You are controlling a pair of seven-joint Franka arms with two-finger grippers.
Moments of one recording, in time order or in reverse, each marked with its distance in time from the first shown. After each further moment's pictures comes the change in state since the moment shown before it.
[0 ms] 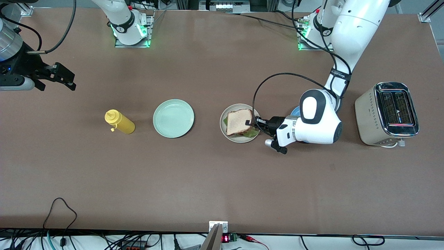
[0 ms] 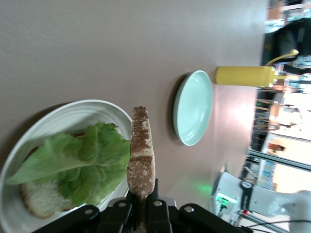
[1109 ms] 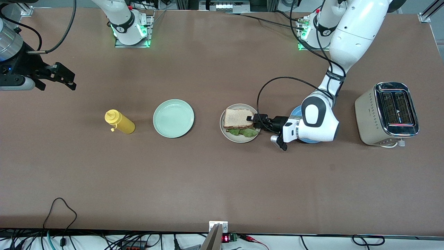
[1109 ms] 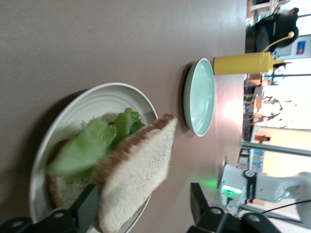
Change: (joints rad) left arm 0.020 0.023 0.025 -0.092 -0.055 0.008 0.246; right arm 0.000 0.000 0.001 0.000 0.000 -0.005 0.000
